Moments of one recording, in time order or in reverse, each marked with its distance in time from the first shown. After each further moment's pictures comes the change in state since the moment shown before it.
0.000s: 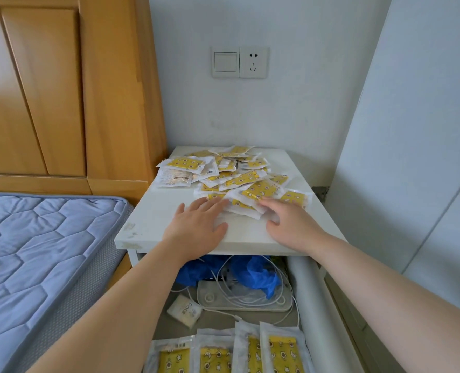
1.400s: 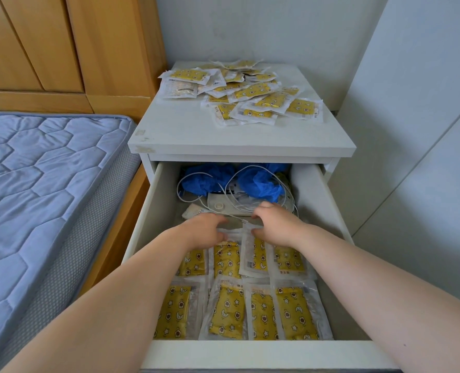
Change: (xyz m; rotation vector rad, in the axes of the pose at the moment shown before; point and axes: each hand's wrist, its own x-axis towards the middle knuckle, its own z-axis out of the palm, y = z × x) left_hand -0.109 0.011 0.103 -0.250 -0.517 -0.083; right_hand -0.102 -0.015 0.122 -0.174 -0.402 0.070
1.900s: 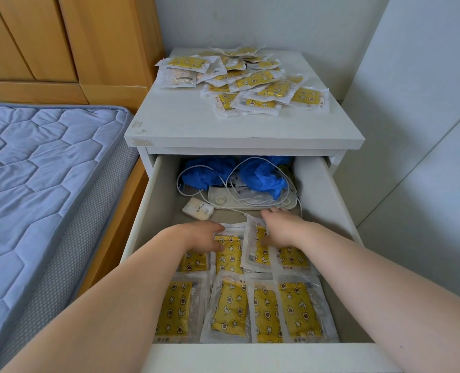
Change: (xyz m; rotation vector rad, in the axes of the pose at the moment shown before) left_hand 0.010 -0.018 0.013 0.108 -0.267 -0.047; right_hand 0.006 0.009 0.016 -0.098 -0.236 0.138
